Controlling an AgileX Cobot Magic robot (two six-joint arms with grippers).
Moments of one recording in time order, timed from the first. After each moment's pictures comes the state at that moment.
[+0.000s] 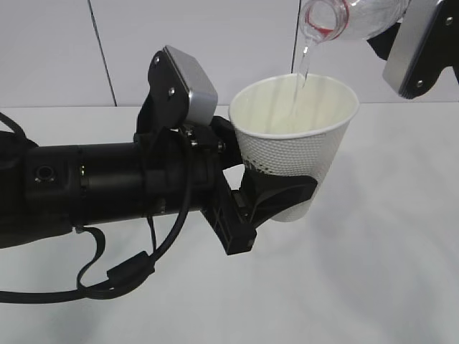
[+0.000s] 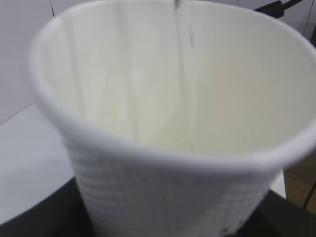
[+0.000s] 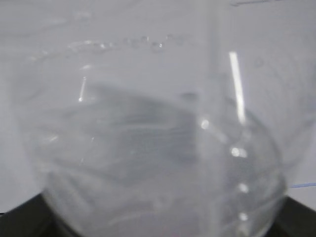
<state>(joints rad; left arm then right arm) -0.77 1.63 -0.77 0.72 -0.71 -0.50 0.09 1.42 -0.86 -0.86 -0.79 -0.81</state>
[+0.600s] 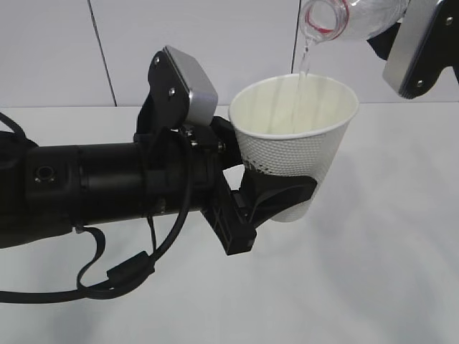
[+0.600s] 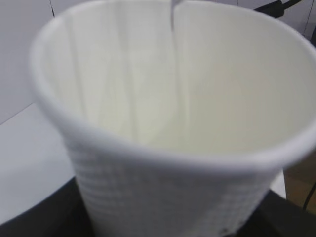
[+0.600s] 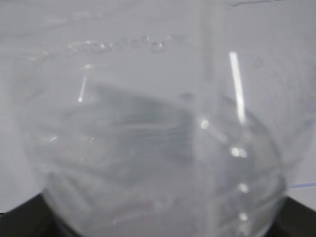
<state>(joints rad) -0.77 1.63 -0.77 0.72 -0.71 -0.50 0.09 1.42 -0.86 -0.86 -0.79 -0.81</state>
